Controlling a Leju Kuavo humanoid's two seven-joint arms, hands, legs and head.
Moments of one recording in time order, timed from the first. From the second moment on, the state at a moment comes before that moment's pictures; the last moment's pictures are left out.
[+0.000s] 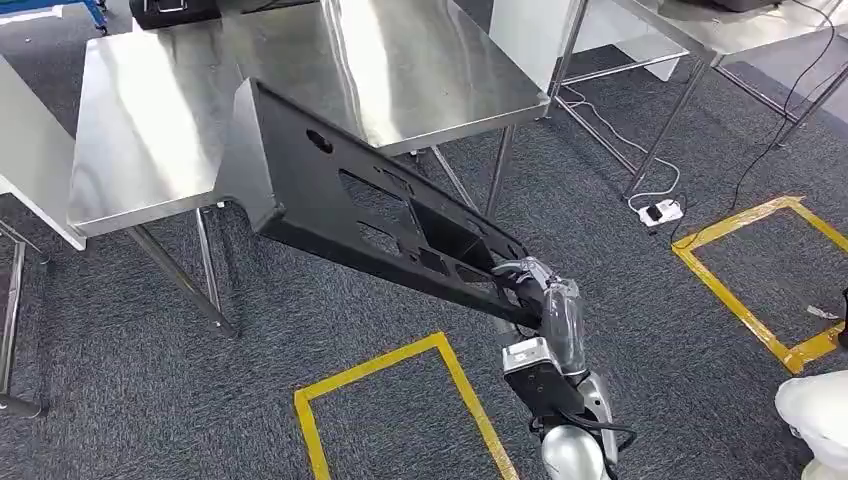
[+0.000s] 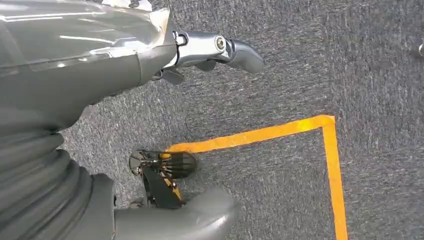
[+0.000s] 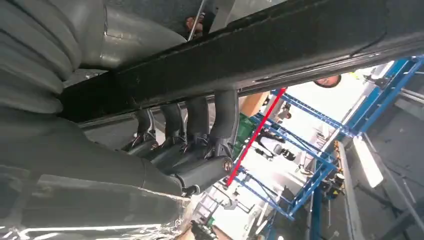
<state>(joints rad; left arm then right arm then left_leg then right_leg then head) -0.01 -0.28 1.17 -0.95 -0.84 -0.55 -0.35 0.13 0.08 0.19 -1.86 0.55 -0.29 -0.46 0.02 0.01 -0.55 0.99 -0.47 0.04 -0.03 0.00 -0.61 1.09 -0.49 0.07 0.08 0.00</state>
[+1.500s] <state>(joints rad) 0.00 -0.29 1.22 -0.95 -0.85 -0.58 -0.35 0.11 0.07 0.23 -1.82 0.55 -0.29 -0.46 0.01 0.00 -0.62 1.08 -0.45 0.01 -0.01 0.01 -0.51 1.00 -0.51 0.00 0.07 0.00</state>
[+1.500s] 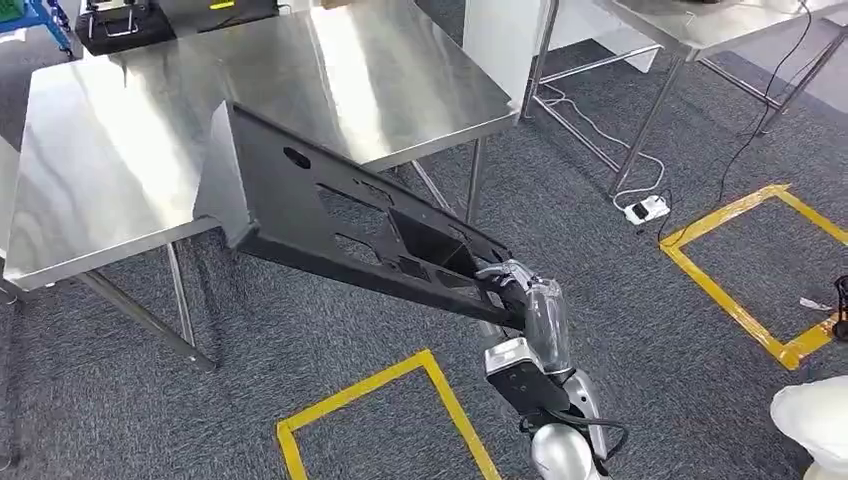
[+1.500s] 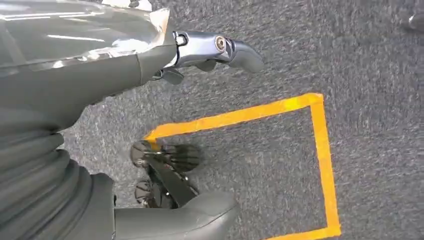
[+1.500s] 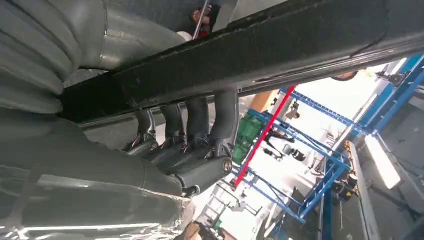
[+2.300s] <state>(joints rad) -0.01 -0.29 1.25 -0.95 -0.89 -0.59 -0.38 0.02 0.02 0.22 -1.77 0.67 -0.30 -0.39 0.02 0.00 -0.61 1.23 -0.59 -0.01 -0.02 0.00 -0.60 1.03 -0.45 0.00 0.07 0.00</state>
